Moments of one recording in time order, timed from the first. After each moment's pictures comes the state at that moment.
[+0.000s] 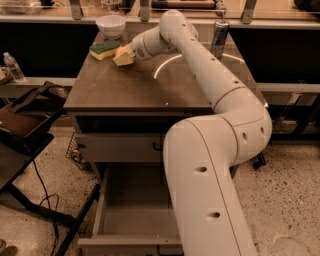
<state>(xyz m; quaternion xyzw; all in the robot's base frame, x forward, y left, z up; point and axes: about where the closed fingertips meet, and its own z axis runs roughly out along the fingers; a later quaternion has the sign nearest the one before) 0.880 0.120 0.839 -0.48 0.71 0.23 0.45</state>
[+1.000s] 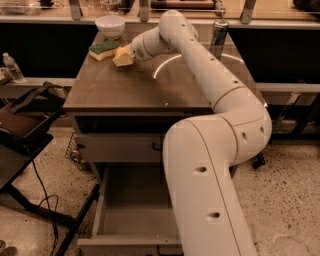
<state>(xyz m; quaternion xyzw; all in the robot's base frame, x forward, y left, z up) 0.879 0.121 0.838 -0.48 0.71 0.23 0.45</state>
